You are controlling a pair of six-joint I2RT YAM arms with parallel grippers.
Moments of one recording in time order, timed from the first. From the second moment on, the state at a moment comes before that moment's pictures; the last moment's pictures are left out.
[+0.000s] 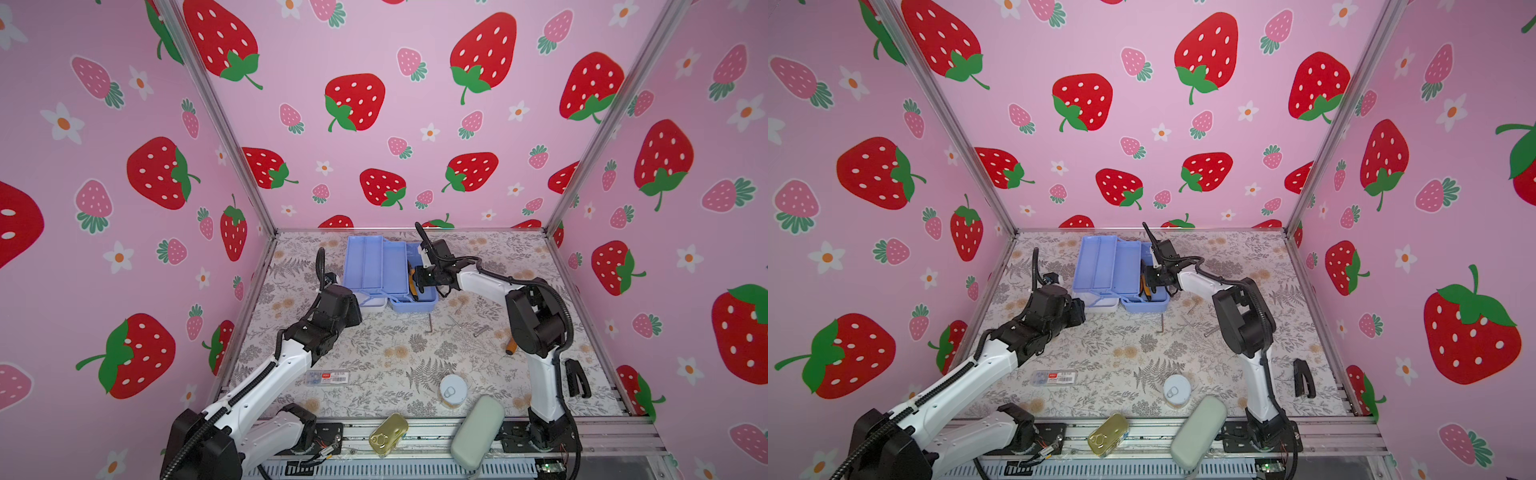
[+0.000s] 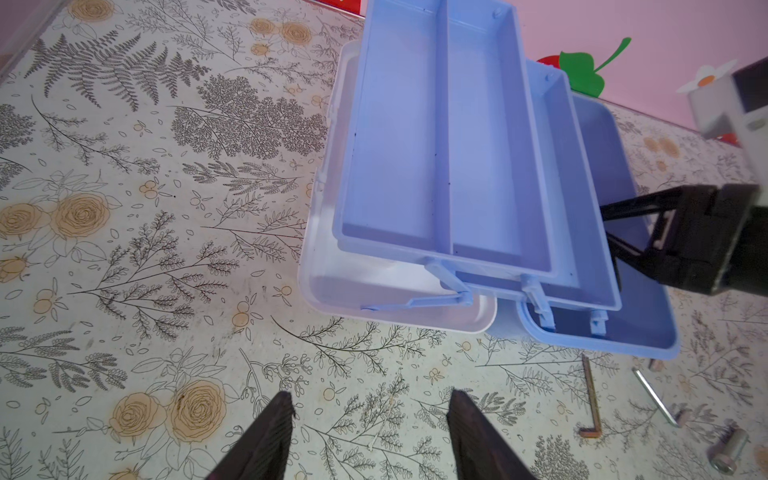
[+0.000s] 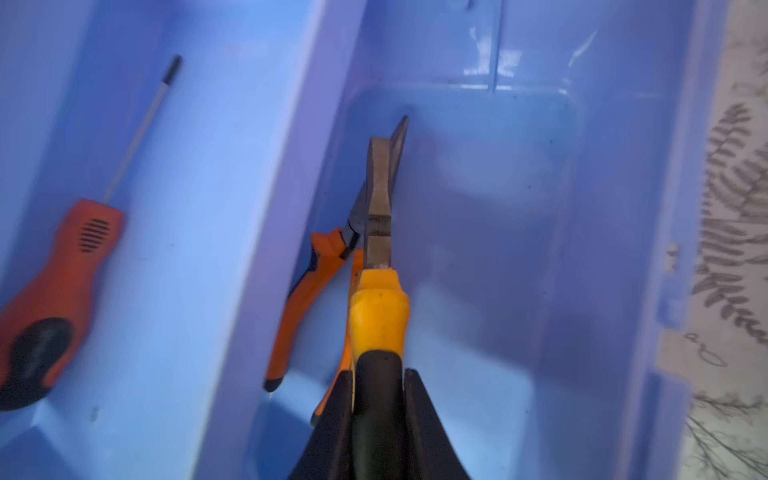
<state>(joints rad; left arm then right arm) -0.44 1.07 0.73 -0.39 -0.27 -0.53 0.64 2.13 1.56 -0.29 -0.11 0.39</state>
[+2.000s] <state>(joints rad) -0.95 1.74 1.33 -0.79 -0.47 -0.70 0.19 1.85 1.01 0.30 -0.62 0.14</state>
